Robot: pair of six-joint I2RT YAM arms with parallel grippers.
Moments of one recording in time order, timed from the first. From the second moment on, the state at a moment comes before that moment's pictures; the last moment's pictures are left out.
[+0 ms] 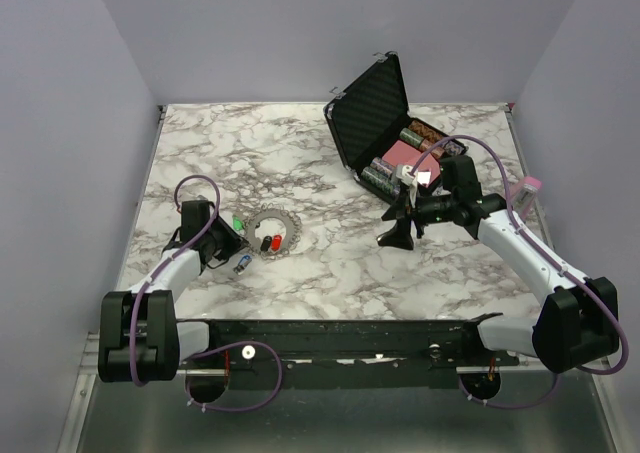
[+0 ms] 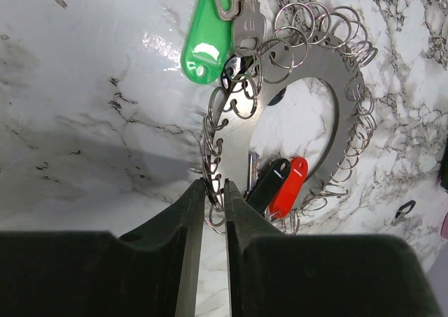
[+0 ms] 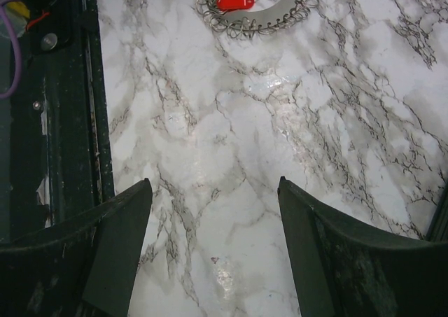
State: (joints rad) left arm 0.02 1.20 0.45 -0.12 0.25 -0.75; right arm 0.29 1.27 0.89 -0.47 -0.98 -0.55
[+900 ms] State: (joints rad) left arm 0.01 1.22 0.49 -0.23 0.22 -0.79; right arm 0.29 1.26 0.89 -0.49 -0.98 -0.56
